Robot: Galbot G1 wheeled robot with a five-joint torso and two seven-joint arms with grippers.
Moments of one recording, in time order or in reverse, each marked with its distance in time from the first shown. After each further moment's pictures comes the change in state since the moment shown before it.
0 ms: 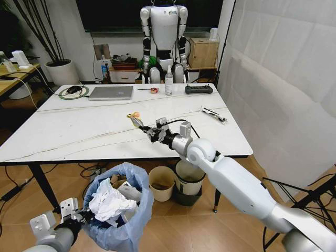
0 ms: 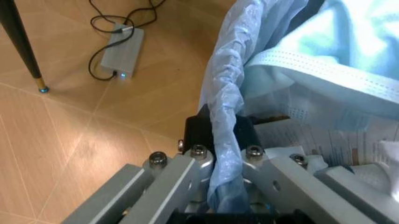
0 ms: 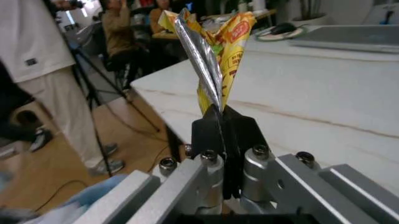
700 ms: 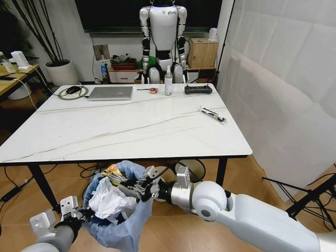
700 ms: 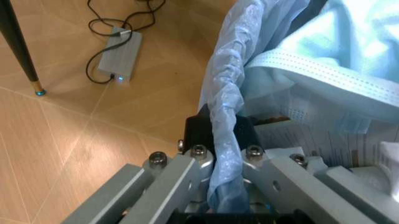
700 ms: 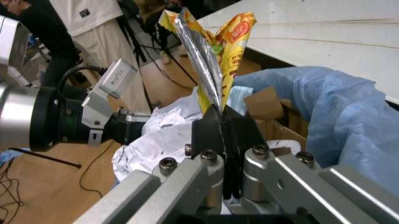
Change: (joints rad) left arm -0.017 -0.001 0.003 0.002 -0.008 -0.002 -0.004; right arm -0.074 -0.097 -0.226 0.202 0.022 0.004 0.120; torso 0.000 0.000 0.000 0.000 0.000
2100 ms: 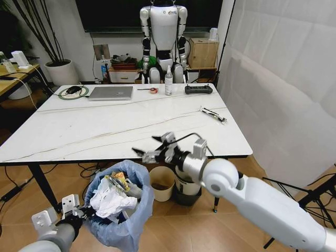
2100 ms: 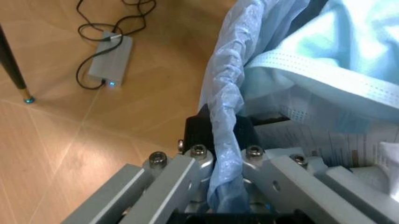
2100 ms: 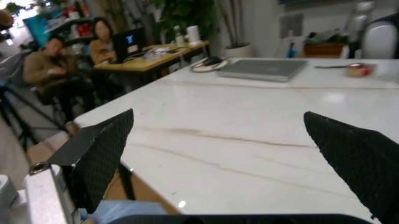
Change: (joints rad) left arm -0.040 0.025 0.023 0.010 -0.010 0.001 0.005; right arm -0.034 -0.028 0.399 -0.018 0.027 0.010 0.158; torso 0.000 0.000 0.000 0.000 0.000
